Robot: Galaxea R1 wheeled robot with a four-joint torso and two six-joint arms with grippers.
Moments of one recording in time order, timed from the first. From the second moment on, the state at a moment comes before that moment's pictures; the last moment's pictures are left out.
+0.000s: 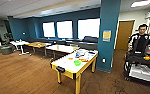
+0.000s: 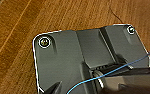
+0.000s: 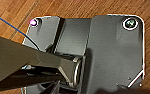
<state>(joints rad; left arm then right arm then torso) 1.52 2.95 -2.65 0.13 -0.07 -0.03 -1.58 3.00 -2.65 -0.17 0.06 -0.03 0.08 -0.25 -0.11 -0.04</state>
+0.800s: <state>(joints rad) 1.52 2.95 -2.65 0.13 -0.07 -0.03 -1.58 3.00 -2.65 -0.17 0.06 -0.03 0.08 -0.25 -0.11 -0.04</state>
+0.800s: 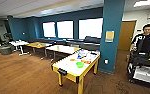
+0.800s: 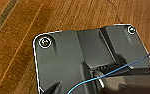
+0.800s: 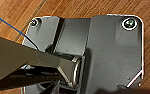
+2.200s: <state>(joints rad) 1.52 2.95 -2.65 0.13 -0.07 -0.03 -1.58 3.00 -2.65 -0.17 0.06 -0.03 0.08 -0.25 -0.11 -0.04</state>
